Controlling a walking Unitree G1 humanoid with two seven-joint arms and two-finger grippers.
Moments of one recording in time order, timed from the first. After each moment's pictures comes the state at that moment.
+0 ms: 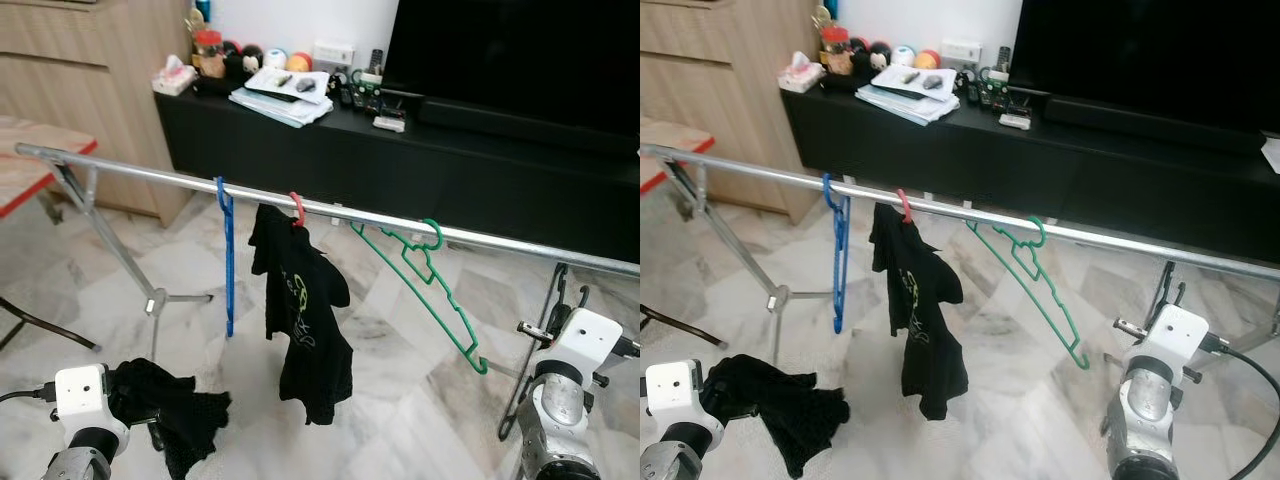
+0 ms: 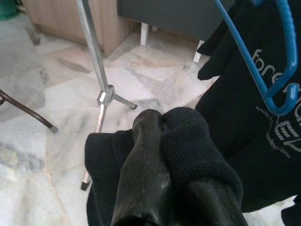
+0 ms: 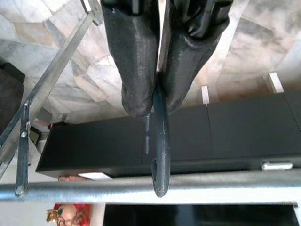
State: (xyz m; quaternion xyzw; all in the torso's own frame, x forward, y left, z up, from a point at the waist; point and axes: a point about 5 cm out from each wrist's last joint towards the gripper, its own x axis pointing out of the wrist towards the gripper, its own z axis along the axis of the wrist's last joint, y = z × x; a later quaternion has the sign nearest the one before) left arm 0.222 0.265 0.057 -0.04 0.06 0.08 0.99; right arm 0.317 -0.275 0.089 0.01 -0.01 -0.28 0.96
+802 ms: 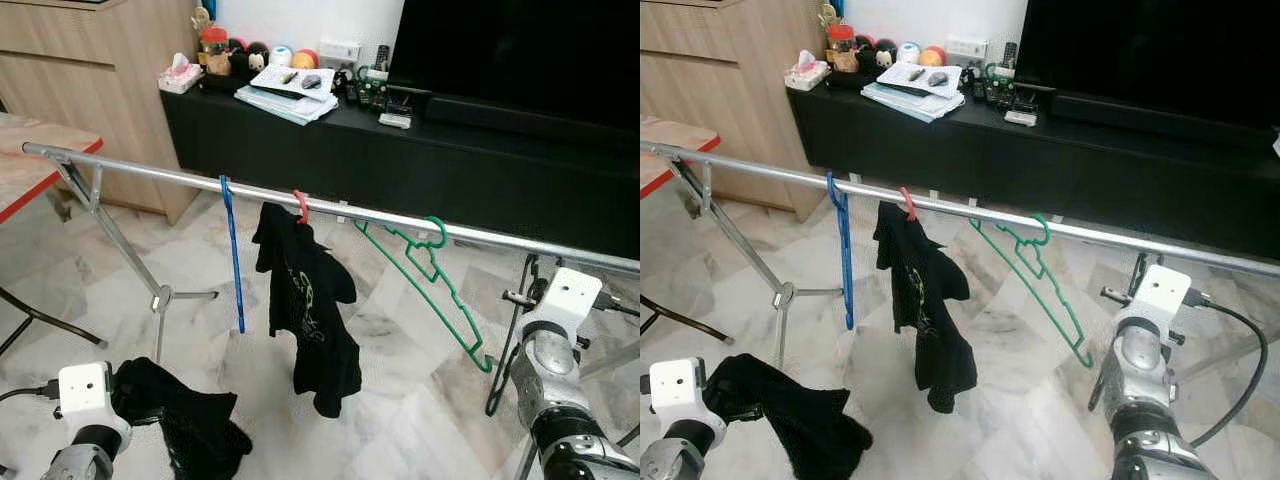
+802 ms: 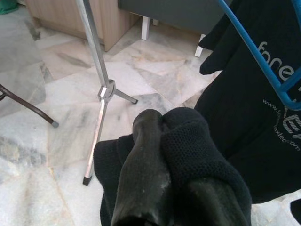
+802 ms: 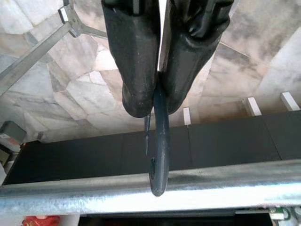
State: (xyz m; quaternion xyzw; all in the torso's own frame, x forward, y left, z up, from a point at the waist) left arm 0.224 0.263 0.056 -0.05 0.07 0.08 0.99; right arm 0.354 -0.266 0.113 0.02 0.05 -0.24 0.97
